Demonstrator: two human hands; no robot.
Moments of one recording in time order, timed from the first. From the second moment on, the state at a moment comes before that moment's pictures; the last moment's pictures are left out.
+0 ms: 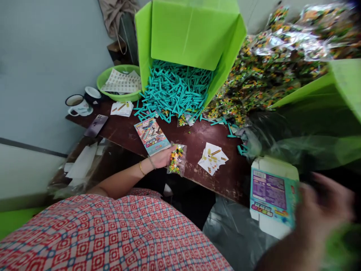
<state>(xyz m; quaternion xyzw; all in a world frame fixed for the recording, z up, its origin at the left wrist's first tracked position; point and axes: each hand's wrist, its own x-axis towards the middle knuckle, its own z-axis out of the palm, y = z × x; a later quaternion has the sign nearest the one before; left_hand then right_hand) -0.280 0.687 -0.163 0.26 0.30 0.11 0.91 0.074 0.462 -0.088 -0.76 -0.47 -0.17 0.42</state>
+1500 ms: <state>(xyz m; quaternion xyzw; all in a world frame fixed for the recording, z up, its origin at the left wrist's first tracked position) -0.356 0.727 -0.171 0.47 0.42 0.51 0.59 -0.208 0.695 -0.192 -0.58 -0.38 0.42 0.59</state>
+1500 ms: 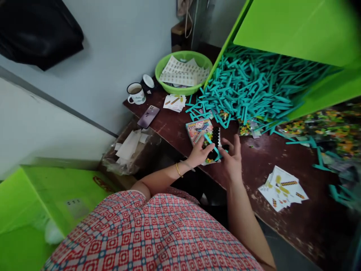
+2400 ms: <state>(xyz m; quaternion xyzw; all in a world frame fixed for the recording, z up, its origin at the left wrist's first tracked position) -0.598 0.815 -0.156 0.44 0.68 0.43 0.41 -0.082 0.703 -0.292 -0.76 -0.29 0.20 0.54</state>
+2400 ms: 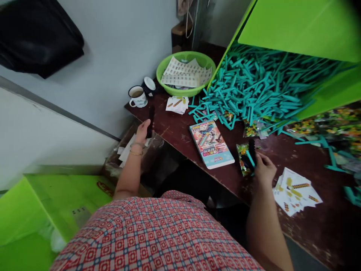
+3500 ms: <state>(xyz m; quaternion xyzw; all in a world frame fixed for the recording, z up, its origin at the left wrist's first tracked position) -0.480 0.722 -0.142 0.20 0.31 0.51 0.78 -0.090 0.692 -0.290 -0.75 -0.37 0.12 0.53</state>
